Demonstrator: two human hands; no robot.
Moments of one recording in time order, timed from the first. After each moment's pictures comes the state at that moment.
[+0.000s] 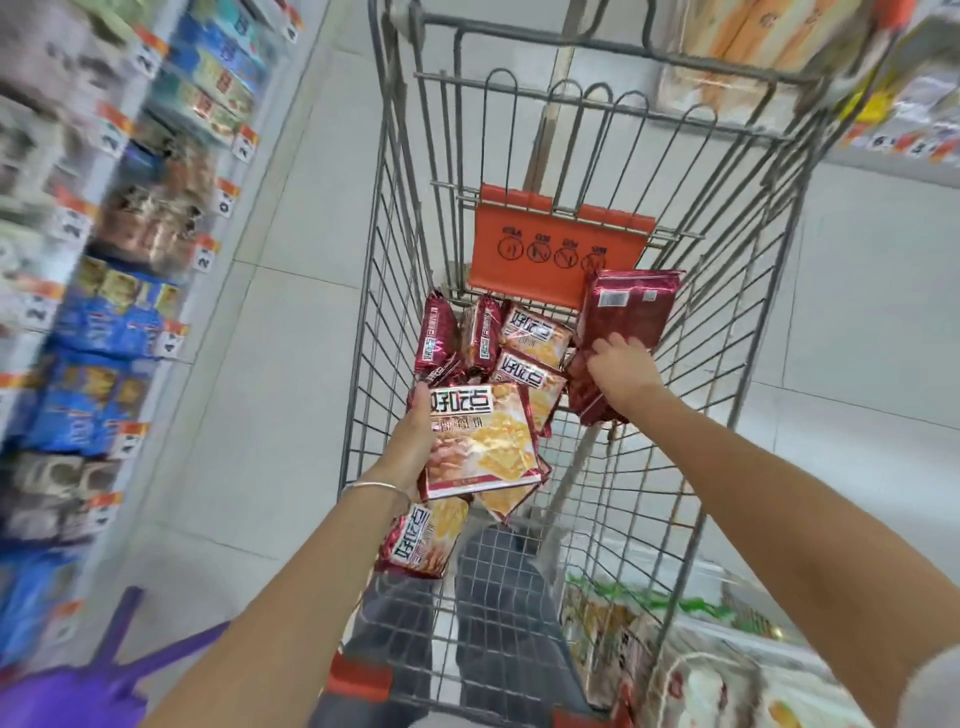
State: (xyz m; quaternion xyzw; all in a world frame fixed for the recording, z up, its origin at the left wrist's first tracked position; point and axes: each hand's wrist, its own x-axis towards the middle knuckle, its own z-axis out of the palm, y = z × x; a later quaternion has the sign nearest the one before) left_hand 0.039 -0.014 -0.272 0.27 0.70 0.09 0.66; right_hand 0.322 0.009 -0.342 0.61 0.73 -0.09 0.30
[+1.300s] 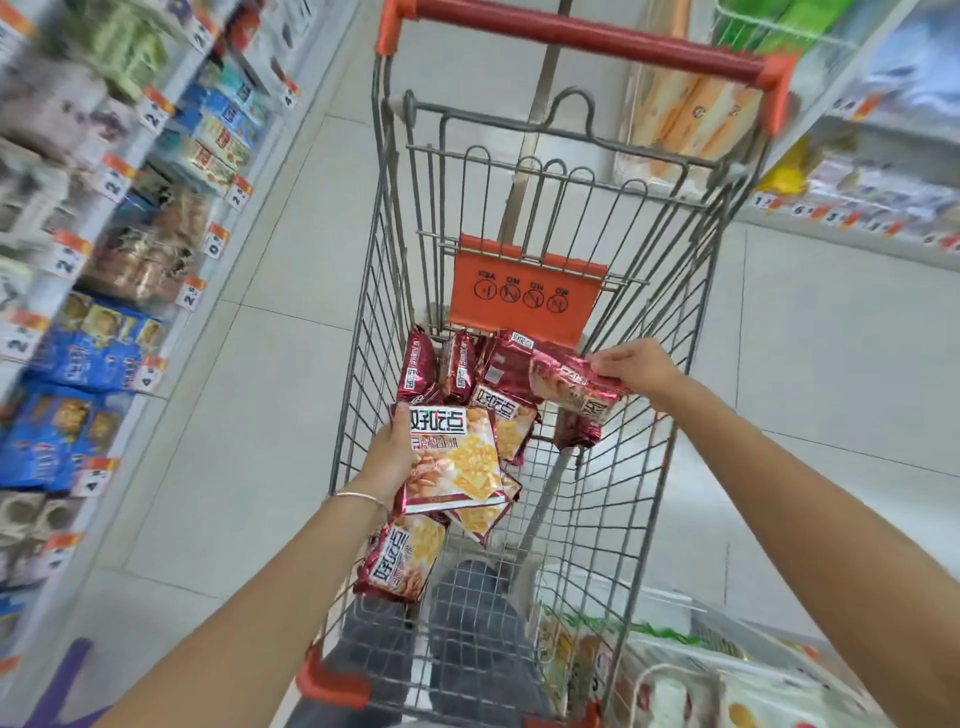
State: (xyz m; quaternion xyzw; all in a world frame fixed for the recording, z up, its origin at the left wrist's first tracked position) left_hand 0.032 -0.015 -0.259 0.34 0.71 0.11 0.61; right_hand 0.360 0.007 -0.232 0.77 0.36 -0.49 -0.17
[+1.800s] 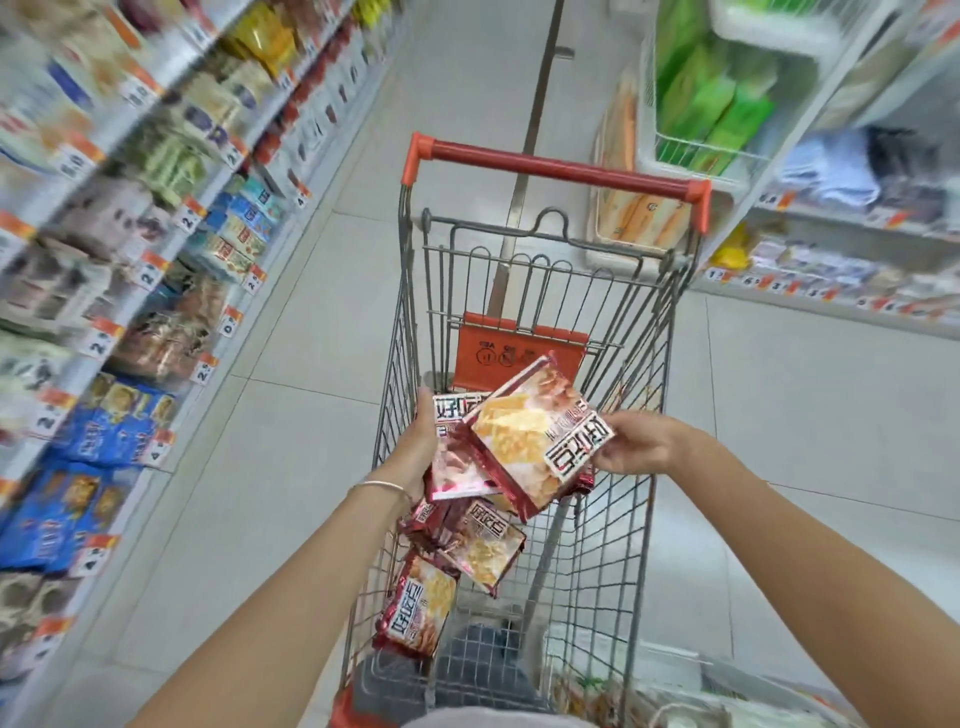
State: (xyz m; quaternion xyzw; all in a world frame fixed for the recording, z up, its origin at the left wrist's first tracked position) left_hand 0.050 0.029 -0.172 0.33 0.64 0.14 0.68; right_hand 0.323 -0.025 -0.137 0.57 -0.02 -0.76 -0.31
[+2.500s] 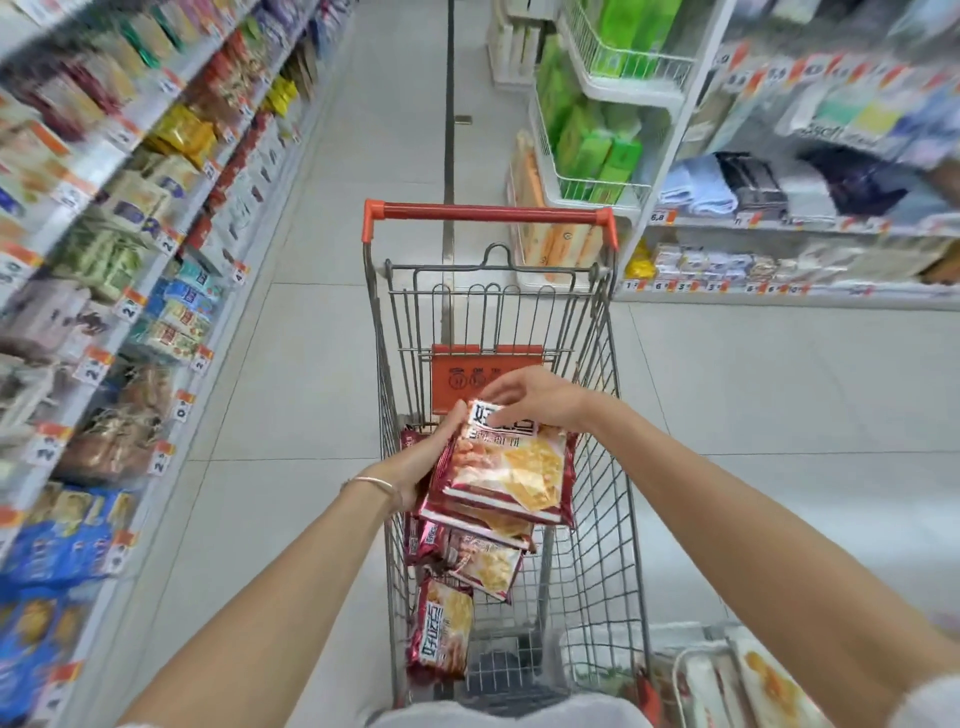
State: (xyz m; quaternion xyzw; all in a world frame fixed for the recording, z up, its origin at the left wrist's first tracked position) left_hand 0.022 0.020 -0.101 0.42 0.48 -0.04 0.77; right_hand 0.219 -0.019 -0.051 0.67 0.50 -0.52 -0.17
